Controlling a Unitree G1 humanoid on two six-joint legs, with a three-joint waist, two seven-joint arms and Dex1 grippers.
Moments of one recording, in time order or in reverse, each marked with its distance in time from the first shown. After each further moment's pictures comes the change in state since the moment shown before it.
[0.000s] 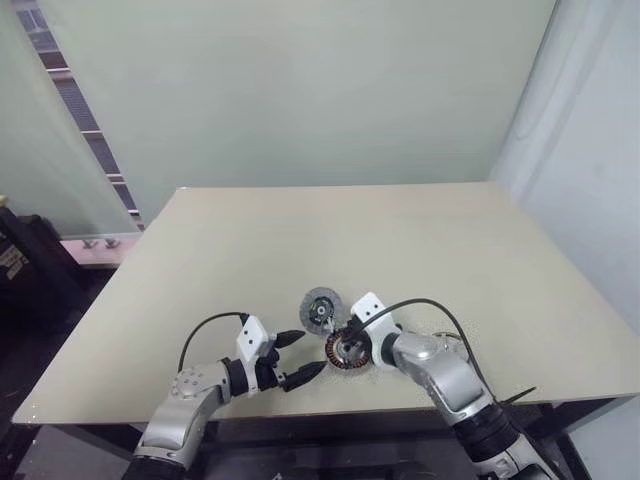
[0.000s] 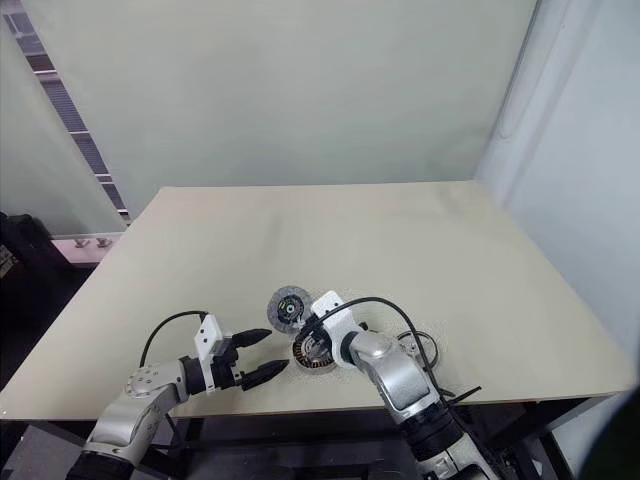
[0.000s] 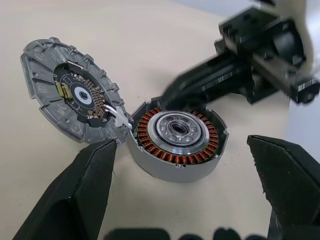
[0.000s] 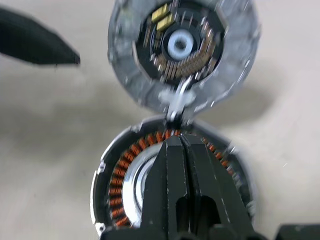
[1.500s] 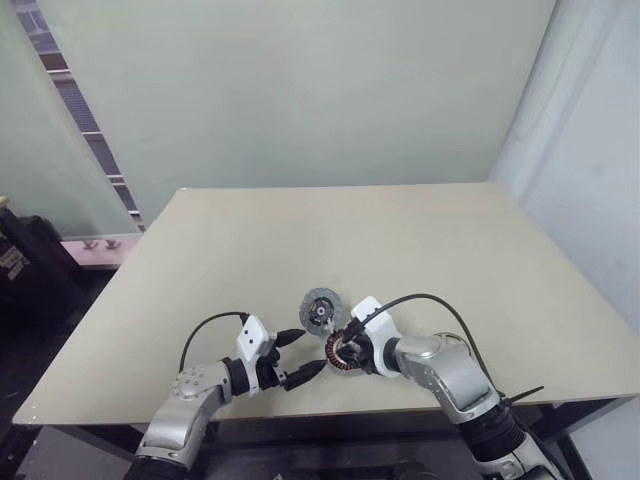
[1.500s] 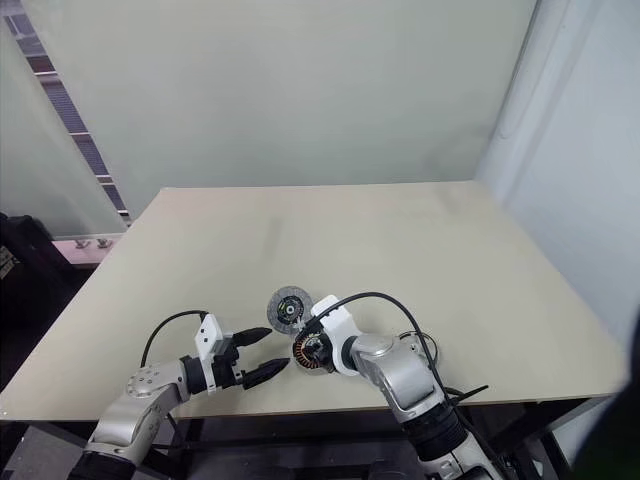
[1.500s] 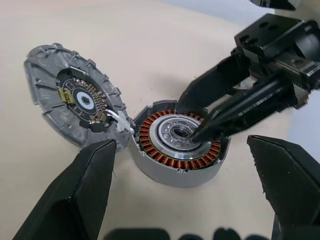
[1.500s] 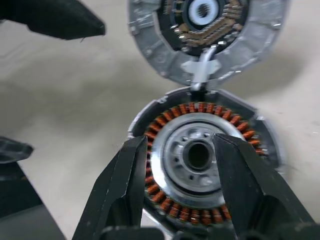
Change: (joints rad) left arm 0.000 -0.009 0.002 0.003 0.001 -0.009 0.009; right arm 0.004 -0.008 0.008 -0.095 0.062 0.234 0.022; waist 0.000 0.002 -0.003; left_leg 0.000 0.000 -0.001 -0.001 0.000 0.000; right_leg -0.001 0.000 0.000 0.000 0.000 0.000
